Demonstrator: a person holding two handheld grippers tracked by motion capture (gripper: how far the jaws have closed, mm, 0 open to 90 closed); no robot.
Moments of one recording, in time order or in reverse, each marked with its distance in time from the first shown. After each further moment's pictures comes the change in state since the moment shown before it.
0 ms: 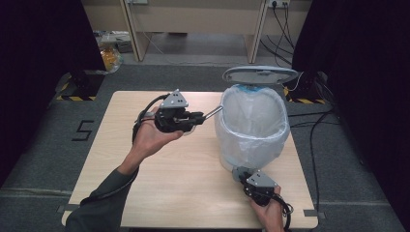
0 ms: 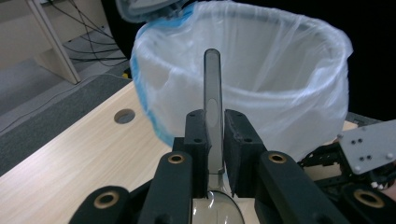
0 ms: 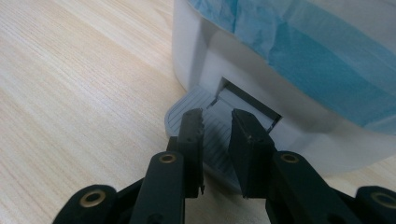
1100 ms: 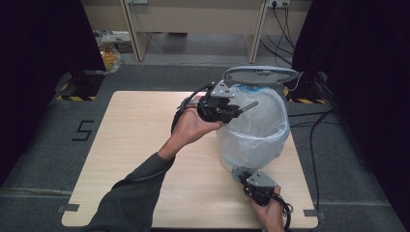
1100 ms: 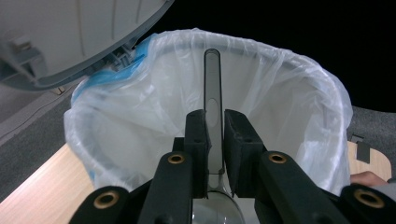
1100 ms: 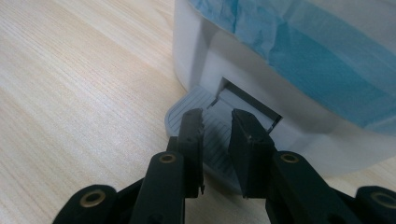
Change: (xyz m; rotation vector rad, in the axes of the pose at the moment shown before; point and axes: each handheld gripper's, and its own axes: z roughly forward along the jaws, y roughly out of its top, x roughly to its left) left arm -0.036 0.057 0.076 0.058 -0.030 0.084; right arm -0.001 0.000 0.000 -0.001 0.005 -0.003
